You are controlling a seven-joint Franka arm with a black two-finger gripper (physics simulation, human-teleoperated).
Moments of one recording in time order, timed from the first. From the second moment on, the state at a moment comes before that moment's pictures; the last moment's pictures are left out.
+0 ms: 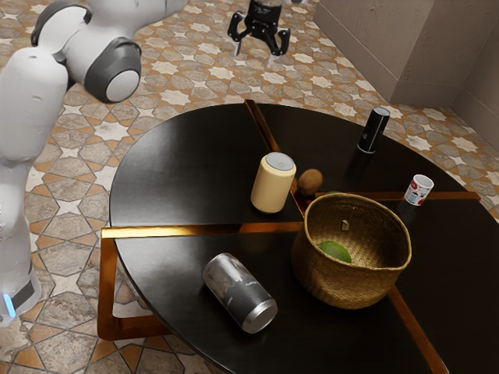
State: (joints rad) arm -0.01 0.35 0.63 -1.04 -0.21 1.36 -0.40
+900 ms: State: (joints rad) arm 0.11 0.49 0.47 -1.08 -0.21 1.53 -0.17
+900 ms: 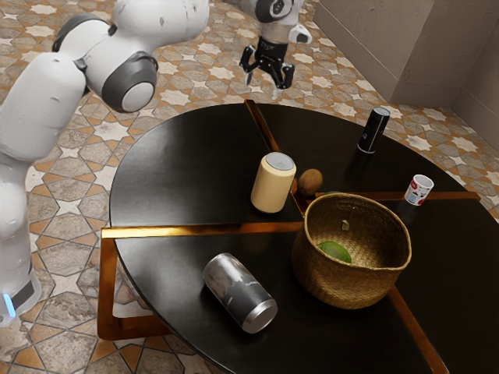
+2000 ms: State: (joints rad) arm -0.04 0.54 0.46 -1.07 -0.19 1.60 -0.08
